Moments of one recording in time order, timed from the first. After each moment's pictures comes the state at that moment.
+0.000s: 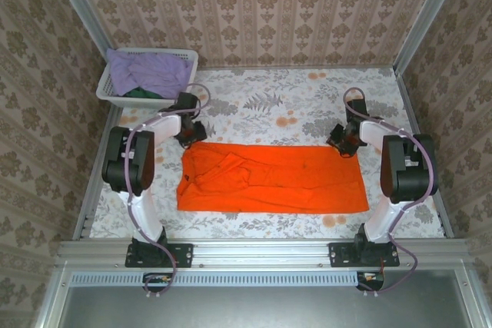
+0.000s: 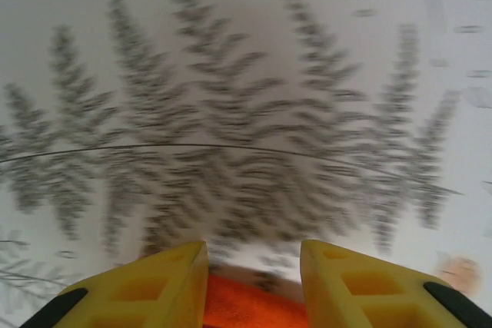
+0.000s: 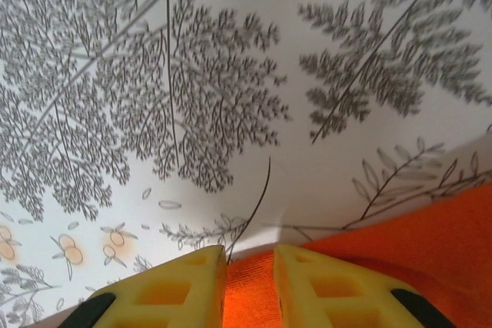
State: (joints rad) left arm -0.25 1.90 1.19 -0.49 0.01 -0.51; right arm -0.05 1.78 1.03 -0.47 -0.16 0.66
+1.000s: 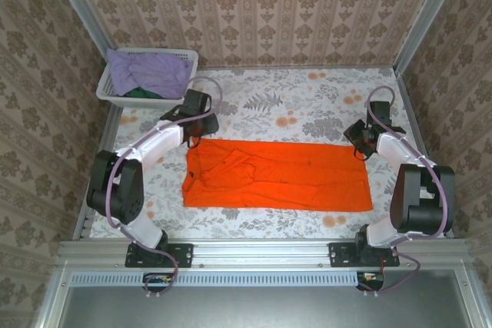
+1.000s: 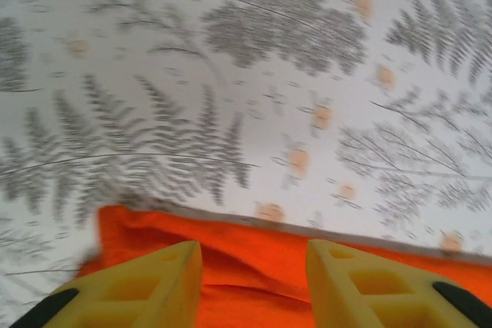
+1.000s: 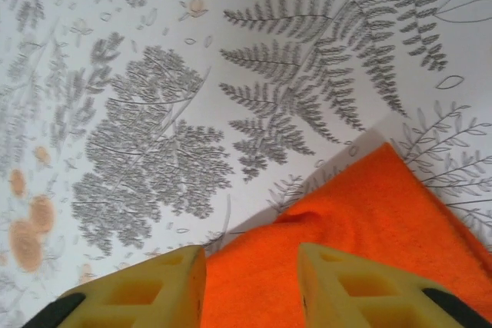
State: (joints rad) left arm -0.44 1.64 1.14 -0.42 -0.08 -0.50; right arm -0.15 1.51 0.89 -0.40 -0.08 0.75
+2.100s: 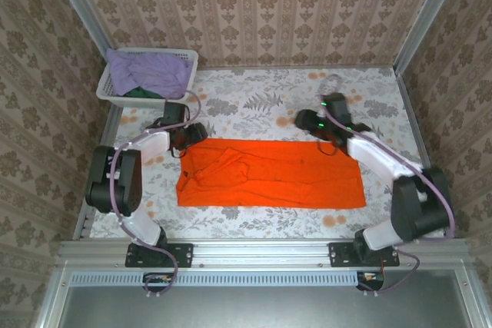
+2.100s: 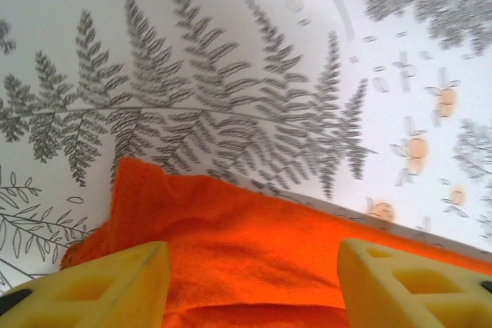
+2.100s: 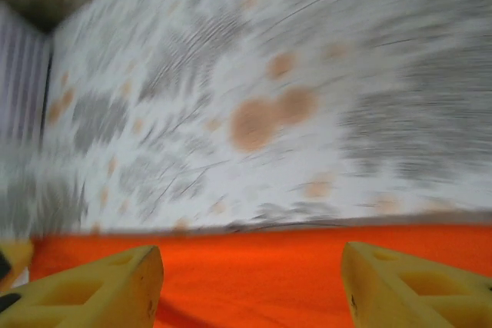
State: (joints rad) left arm -0.23 1.66 0.95 -0.25 0.14 -0.53; right arm 0.31 1.53 1.01 -0.21 -0.14 0.62
